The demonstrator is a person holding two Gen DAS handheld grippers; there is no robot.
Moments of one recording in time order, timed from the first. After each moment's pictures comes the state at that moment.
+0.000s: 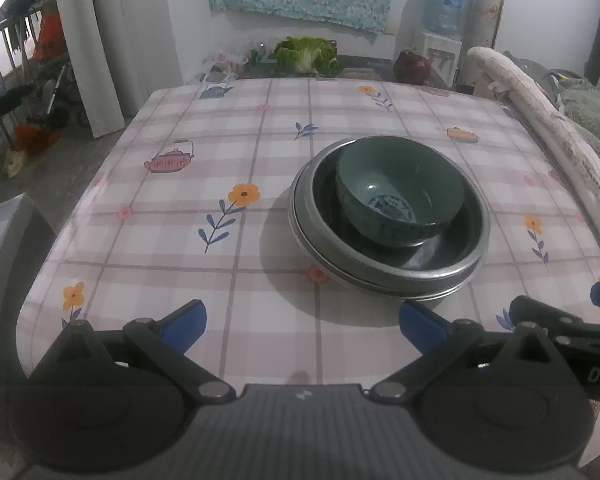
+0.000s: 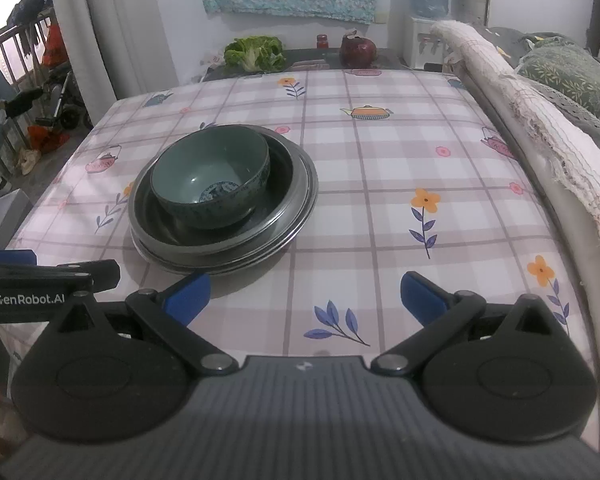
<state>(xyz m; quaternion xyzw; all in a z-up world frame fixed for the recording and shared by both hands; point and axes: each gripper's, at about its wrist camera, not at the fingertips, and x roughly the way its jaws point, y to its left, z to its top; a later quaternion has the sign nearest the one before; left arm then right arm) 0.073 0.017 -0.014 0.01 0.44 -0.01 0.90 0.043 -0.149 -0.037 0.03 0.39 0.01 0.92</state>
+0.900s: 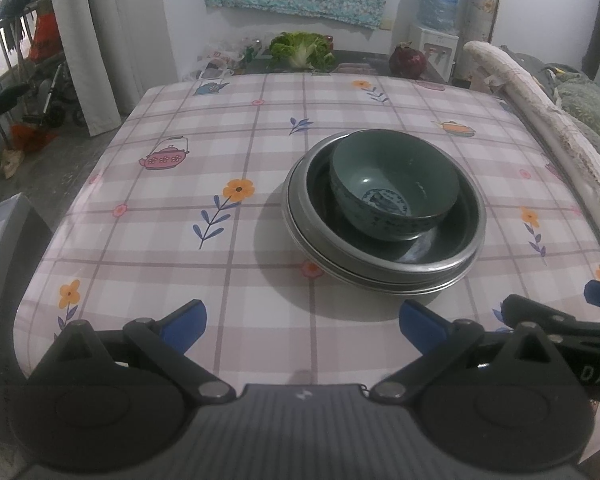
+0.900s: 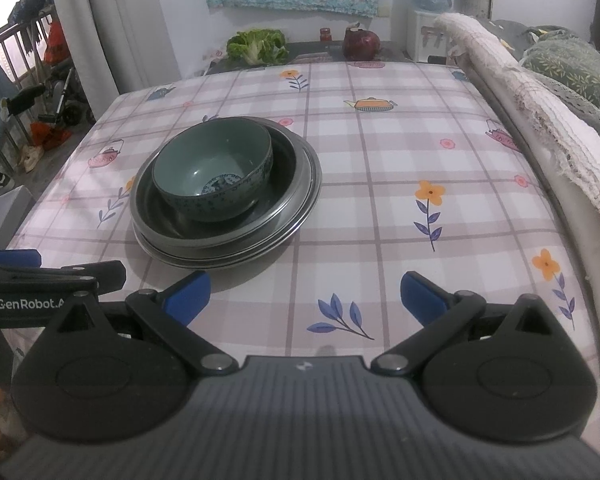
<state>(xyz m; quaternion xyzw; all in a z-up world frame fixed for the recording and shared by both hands) 0.072 0.014 -0.016 0.02 0.44 -0.01 0.90 0.043 -0.150 -0.041 0.03 0.40 0.02 0.91</state>
